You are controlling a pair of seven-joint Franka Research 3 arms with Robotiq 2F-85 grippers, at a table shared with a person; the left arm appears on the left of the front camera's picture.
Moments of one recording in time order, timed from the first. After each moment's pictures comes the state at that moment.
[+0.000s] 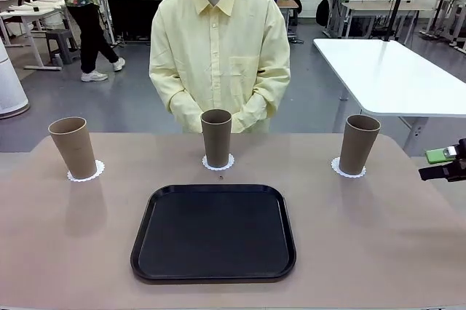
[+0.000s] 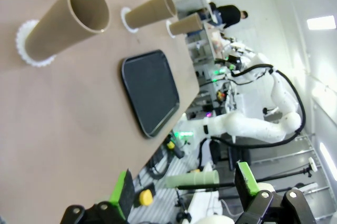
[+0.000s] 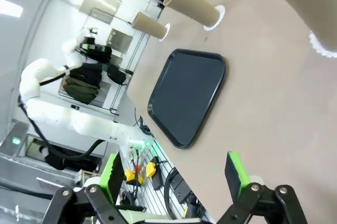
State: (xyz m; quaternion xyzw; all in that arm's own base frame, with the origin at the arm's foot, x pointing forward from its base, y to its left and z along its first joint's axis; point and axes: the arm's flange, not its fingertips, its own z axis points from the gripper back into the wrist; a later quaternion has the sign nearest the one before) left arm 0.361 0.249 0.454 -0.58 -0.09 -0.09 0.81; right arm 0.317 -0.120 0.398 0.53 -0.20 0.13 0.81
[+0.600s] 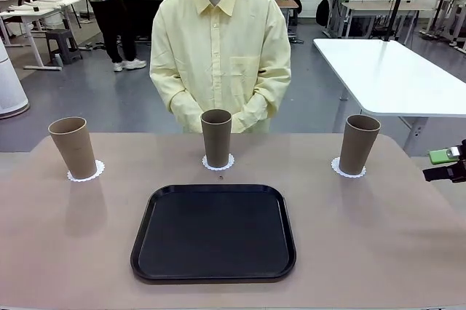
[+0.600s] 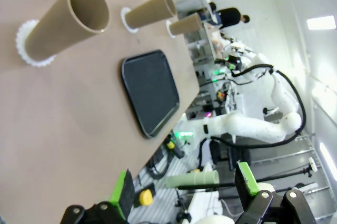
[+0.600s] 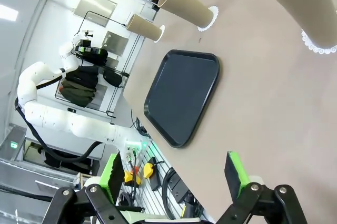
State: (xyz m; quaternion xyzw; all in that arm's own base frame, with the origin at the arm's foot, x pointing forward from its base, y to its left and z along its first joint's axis) left arm 0.361 0.249 0.454 -0.58 -0.09 -0.09 0.81; right arm 0.315 -0.125 0.399 0.52 -0.20 0.13 0.82
